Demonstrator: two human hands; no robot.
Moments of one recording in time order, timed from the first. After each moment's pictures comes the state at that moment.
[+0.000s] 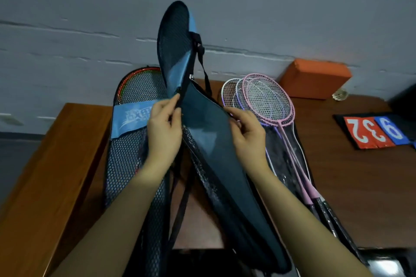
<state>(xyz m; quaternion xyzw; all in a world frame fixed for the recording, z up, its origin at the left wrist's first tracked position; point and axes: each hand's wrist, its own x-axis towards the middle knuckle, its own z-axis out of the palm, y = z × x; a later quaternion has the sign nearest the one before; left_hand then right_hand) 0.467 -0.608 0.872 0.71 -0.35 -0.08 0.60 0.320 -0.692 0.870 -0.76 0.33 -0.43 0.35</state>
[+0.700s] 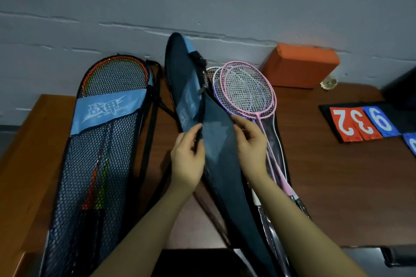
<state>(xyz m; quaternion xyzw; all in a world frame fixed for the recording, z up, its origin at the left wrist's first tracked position) 0.338 -0.660 0.817 0.74 -0.33 -0.16 0.56 0.239 -0.753 0.829 -0.66 0.43 -0.42 0.45</state>
